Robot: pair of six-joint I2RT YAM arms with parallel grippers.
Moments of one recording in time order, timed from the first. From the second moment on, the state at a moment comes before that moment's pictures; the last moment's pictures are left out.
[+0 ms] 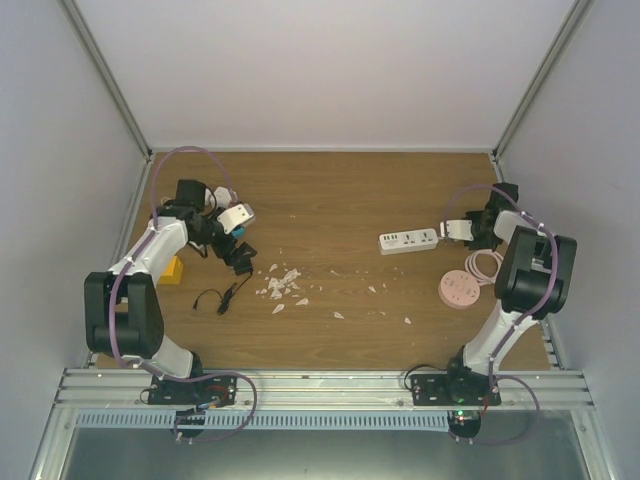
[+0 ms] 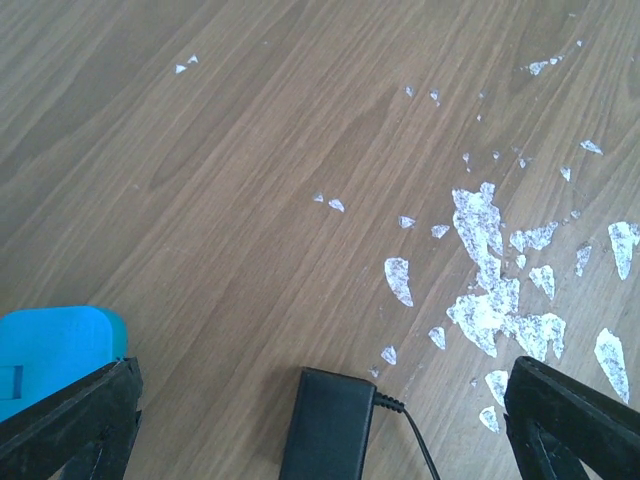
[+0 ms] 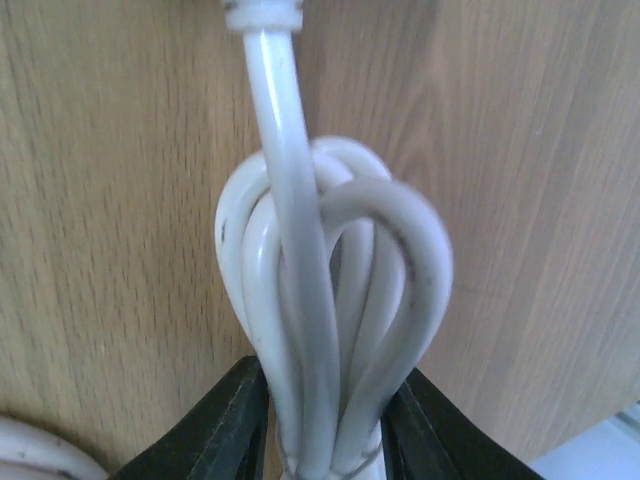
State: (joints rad) left arm -0.02 1.53 1.07 -0.70 0.57 0.85; right arm -0.30 1.86 1.15 -0.40 -0.18 -1.91
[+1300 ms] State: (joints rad) left arm 0.16 1.40 1.28 -0.53 0.73 0.45; right arm -0.23 1.32 1.09 -0.17 -0.94 -0.57
